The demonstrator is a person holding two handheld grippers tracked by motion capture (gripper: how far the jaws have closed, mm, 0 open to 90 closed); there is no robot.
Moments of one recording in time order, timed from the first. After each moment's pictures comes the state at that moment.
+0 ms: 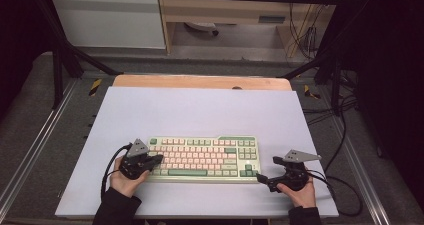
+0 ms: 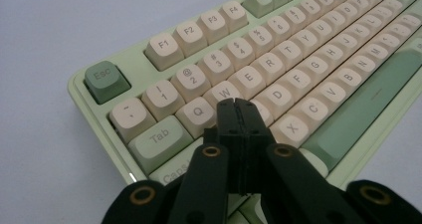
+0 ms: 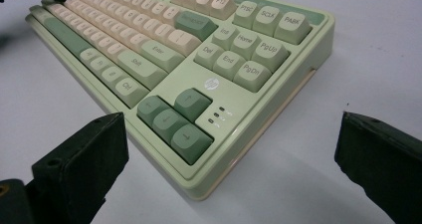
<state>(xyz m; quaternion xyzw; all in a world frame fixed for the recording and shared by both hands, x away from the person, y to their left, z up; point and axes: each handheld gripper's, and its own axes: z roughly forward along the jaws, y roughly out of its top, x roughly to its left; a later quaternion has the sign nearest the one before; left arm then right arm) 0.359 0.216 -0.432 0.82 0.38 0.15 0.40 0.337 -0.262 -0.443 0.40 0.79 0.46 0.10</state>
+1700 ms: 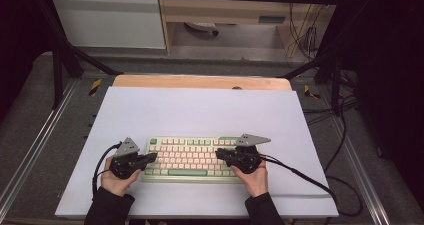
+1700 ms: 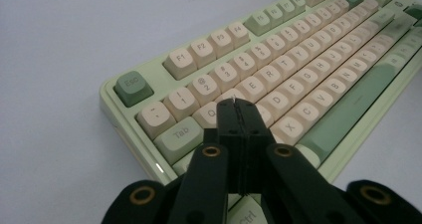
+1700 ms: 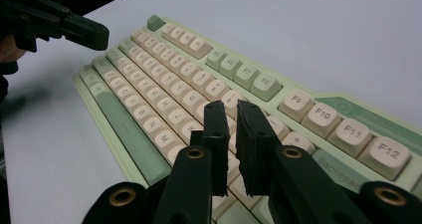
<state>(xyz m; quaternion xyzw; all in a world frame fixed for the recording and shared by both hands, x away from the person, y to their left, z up) 0.354 0.236 -0.421 0.81 0.37 0.15 0.43 0.372 -0.131 -0.416 0.35 0.79 0.49 0.09</state>
